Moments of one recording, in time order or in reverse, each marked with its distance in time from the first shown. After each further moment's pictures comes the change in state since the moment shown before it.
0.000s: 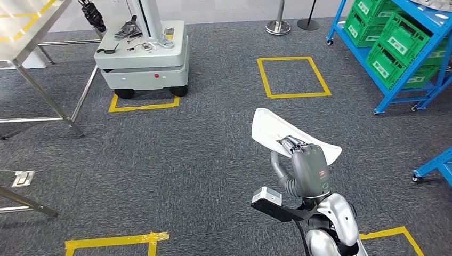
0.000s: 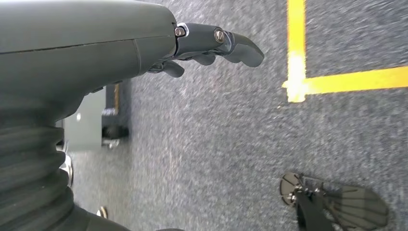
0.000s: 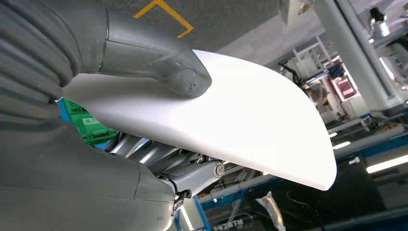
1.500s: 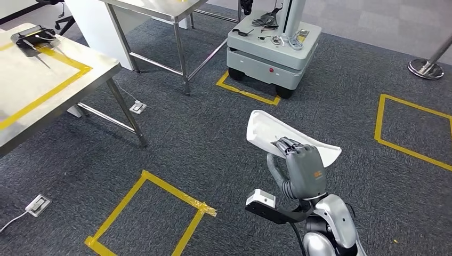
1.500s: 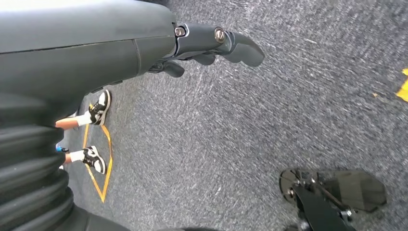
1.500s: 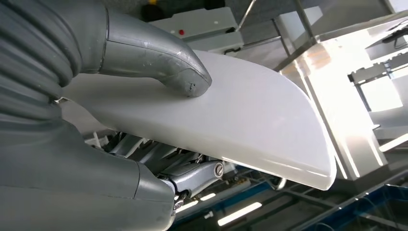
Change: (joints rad) left arm 0.016 -0.013 0.005 0.007 0.000 -0.009 -0.007; right arm 0.007 0.005 0.021 -0.037 0.063 0.043 0.029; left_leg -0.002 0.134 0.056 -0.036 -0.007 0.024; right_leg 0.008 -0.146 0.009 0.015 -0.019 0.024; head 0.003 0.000
